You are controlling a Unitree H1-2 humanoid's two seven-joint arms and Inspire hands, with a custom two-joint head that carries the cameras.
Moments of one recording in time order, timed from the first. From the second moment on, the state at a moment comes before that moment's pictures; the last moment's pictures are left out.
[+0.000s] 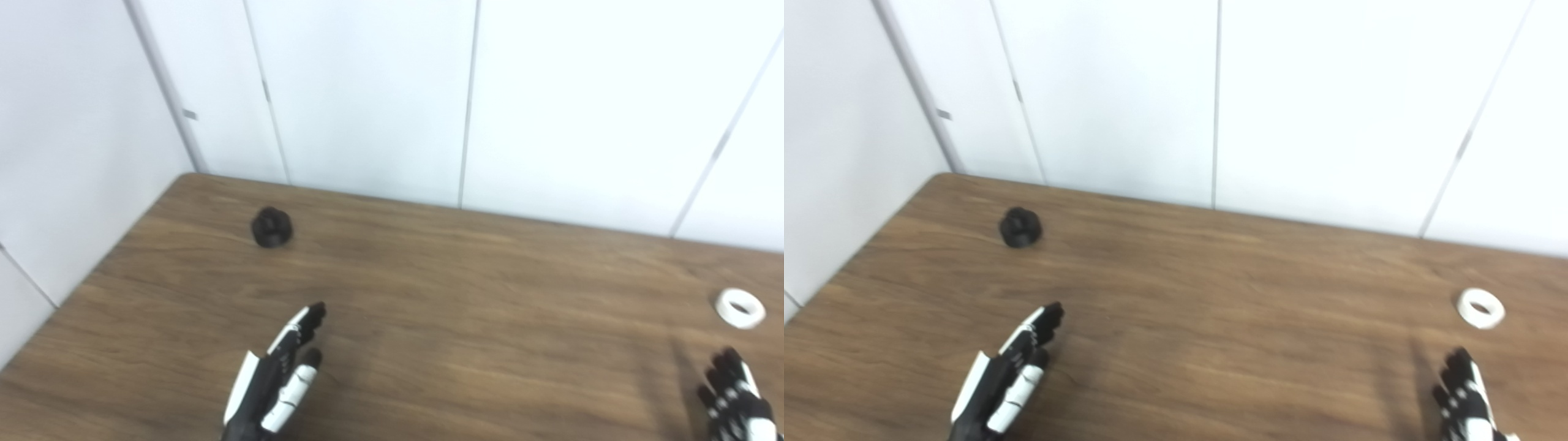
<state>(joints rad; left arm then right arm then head) 0.29 0.13 0.03 -0.22 0.06 -0.26 -0.03 0.23 -0.11 -0.16 -0.22 0.14 -0.06 0.12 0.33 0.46</state>
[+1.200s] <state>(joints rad) 0.12 0.22 0.13 -0.39 0.43 0.12 0.04 0.23 -0.12 -0.17 -0.19 0.10 -0.15 0.15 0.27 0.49</state>
